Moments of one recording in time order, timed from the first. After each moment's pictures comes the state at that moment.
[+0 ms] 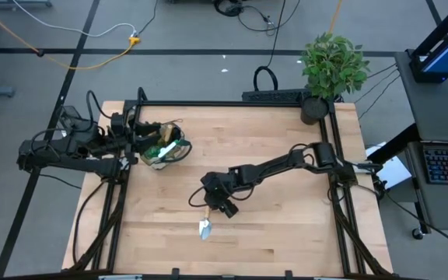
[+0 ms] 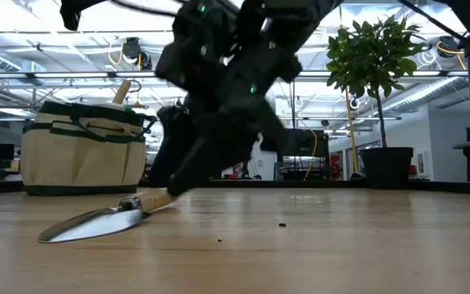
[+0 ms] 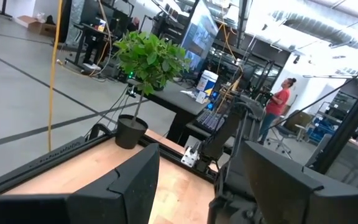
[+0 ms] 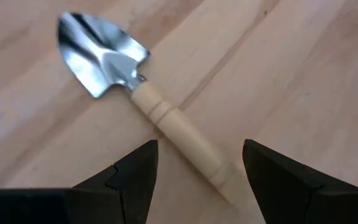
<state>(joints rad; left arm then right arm) -0.02 0.45 0.65 -0.11 -0.27 -0.39 0.12 2.18 1.49 -0.18 -0.26 -0.51</state>
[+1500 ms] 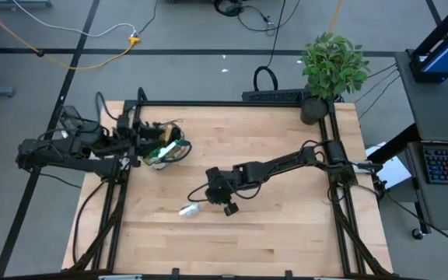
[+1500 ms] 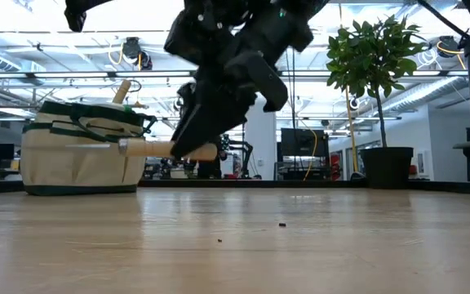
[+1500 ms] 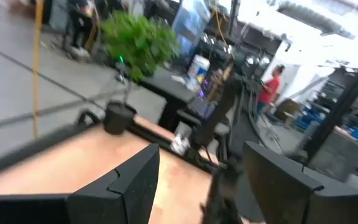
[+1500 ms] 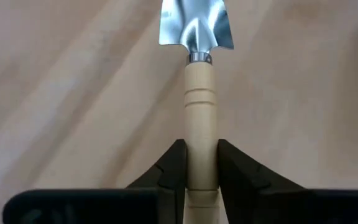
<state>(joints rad) -0.02 0.49 0.65 -0.11 -0.22 -0.41 0.14 2.08 1.49 -0.28 -0.12 -0.34</state>
